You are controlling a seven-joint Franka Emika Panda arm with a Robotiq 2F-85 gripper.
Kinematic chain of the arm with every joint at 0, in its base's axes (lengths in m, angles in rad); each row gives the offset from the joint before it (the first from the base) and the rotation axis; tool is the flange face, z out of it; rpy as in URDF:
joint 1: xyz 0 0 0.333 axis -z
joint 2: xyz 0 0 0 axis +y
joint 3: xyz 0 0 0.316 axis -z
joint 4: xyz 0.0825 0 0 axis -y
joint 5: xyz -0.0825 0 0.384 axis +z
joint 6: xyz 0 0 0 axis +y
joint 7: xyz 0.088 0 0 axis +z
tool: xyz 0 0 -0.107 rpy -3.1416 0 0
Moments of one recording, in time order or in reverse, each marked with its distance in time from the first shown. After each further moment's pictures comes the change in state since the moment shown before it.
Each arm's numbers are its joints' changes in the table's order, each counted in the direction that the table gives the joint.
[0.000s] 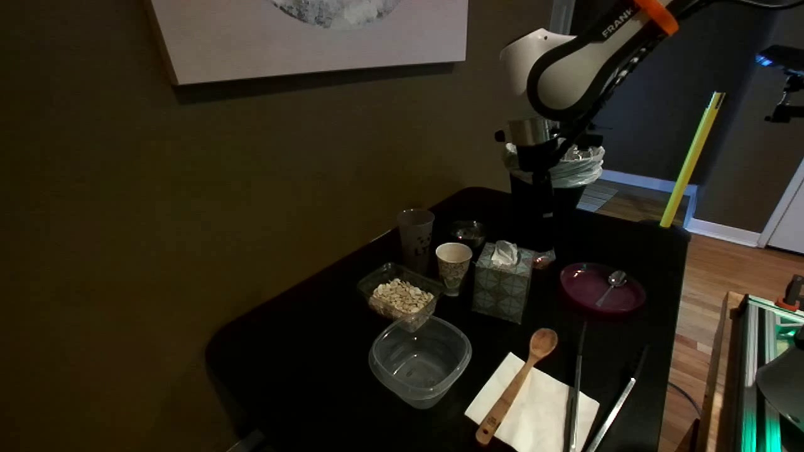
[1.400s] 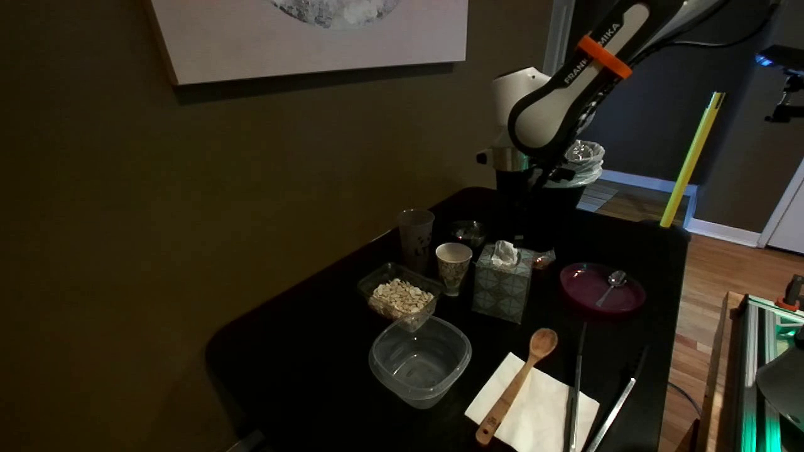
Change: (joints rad) arm 0.033 0.183 -0.026 0.044 0.074 -0.251 0.141
